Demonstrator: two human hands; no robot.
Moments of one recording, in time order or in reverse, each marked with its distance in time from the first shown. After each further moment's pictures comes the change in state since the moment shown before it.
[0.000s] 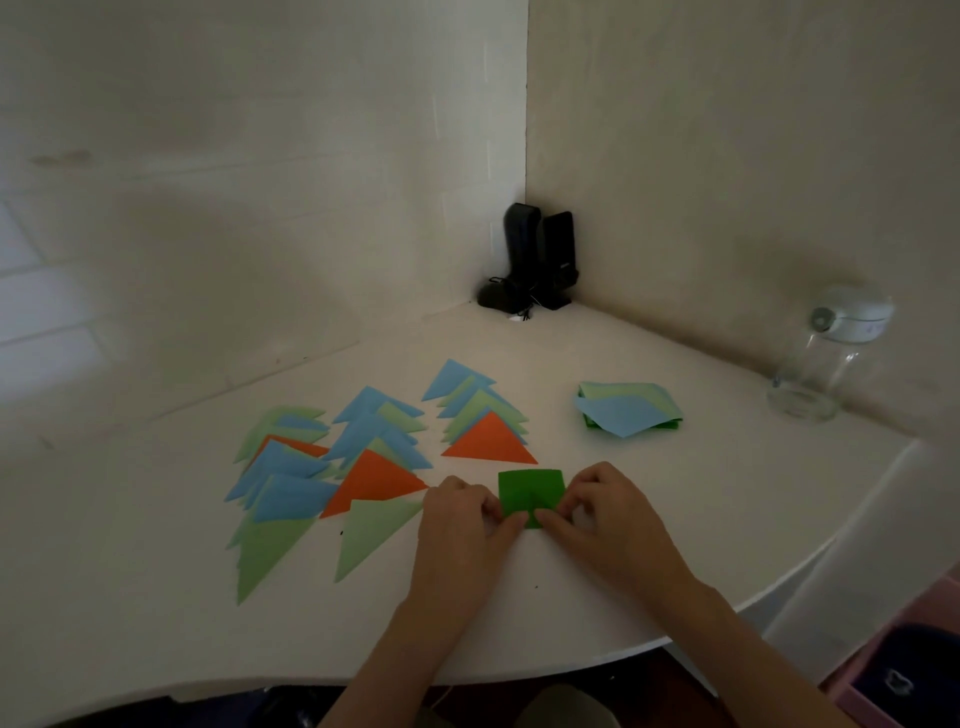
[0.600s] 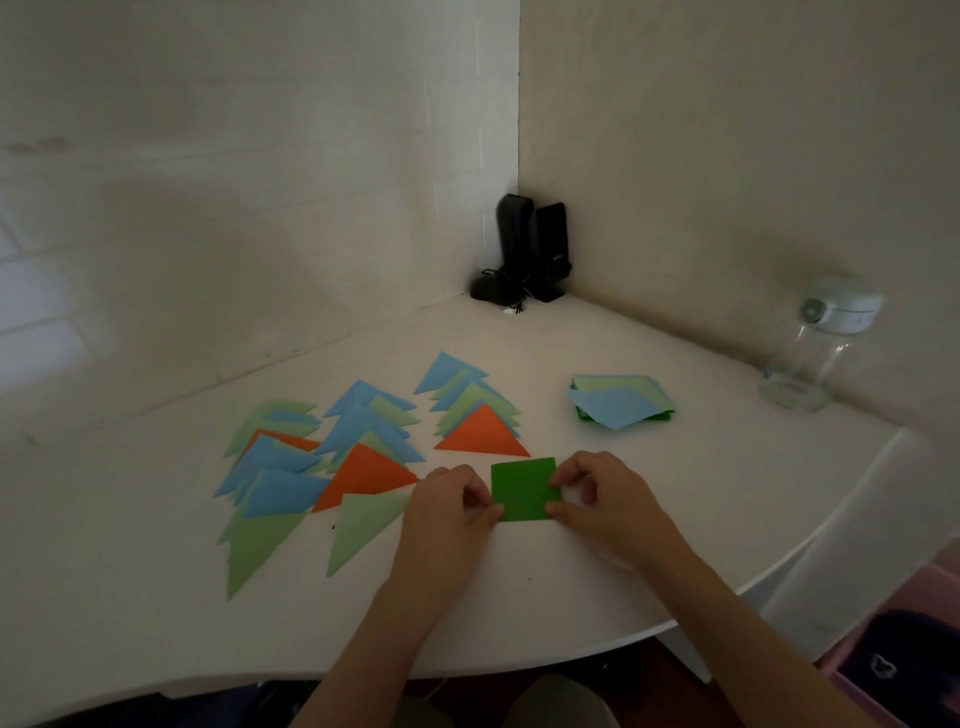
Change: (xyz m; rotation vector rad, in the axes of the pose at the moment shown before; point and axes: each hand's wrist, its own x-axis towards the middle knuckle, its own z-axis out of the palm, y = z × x) left_hand 0.006 -0.003 -0.010 -0.115 -0.075 -0.027; right_hand 0.008 -0.001 -0.014 0.163 -0.125 0.118
